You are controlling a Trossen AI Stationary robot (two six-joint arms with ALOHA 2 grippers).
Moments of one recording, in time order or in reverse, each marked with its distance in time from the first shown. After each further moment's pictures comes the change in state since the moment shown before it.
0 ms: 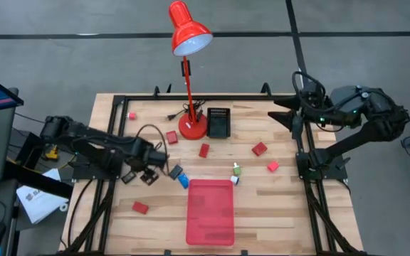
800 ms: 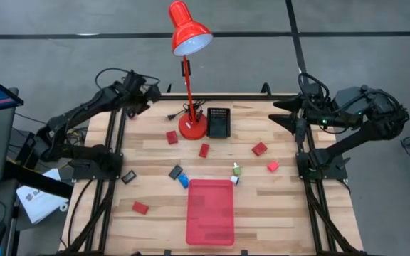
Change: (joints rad) left arm 0.967 -0.158 0.094 0.544 -0.089 -0.221; right arm 0.052 -0.001 0.000 0.036 0.000 0.002
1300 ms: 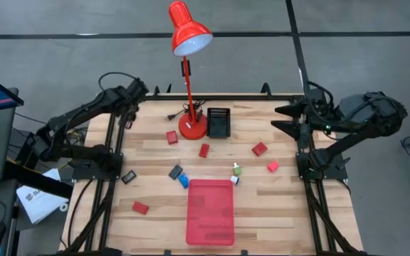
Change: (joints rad) left arm -0.047 0.000 0.000 -0.313 -0.396 -0.783; right arm 0.121 0.000 0.000 -0.007 0.083 0.060
